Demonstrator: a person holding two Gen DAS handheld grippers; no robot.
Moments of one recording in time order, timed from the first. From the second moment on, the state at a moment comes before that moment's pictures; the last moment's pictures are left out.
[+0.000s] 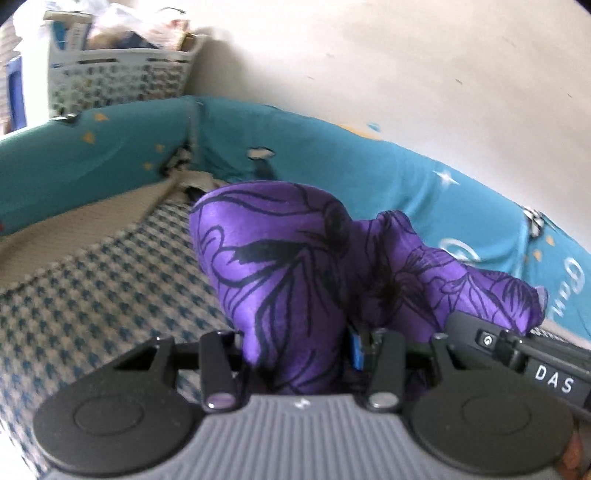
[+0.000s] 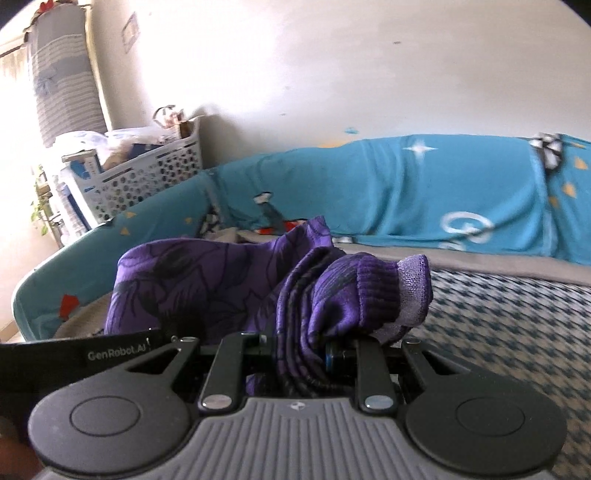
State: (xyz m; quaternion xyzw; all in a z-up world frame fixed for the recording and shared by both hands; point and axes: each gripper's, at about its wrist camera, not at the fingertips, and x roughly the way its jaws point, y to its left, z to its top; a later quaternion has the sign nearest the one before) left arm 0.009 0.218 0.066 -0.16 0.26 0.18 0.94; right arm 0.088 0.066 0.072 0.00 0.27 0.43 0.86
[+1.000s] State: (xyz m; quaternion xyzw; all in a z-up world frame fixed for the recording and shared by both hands) left arm -0.005 0.365 0.033 -0.29 0.25 0.41 0.83; right arm 0.119 0.144 0.020 0.00 0.28 0.36 0.89
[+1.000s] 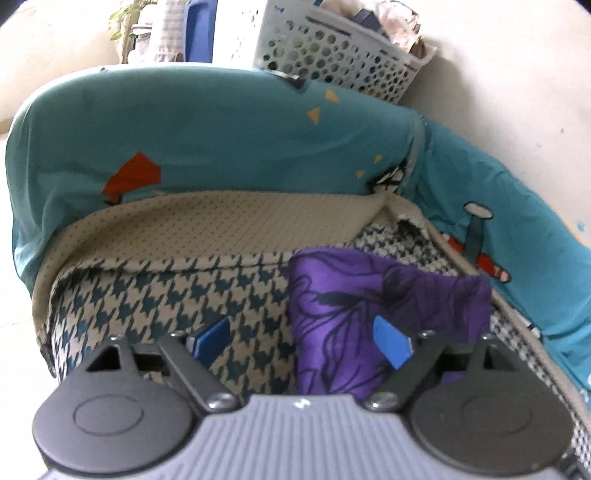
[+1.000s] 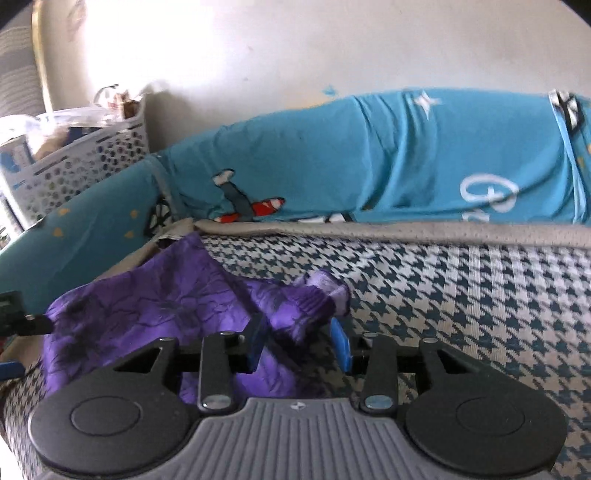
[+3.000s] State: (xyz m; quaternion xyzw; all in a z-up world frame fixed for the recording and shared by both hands) left arm -0.104 0.210 0.032 -0.18 0.31 0.28 0.89; right arm -0.024 0.037 0.083 -0.13 0.37 0.41 0.82
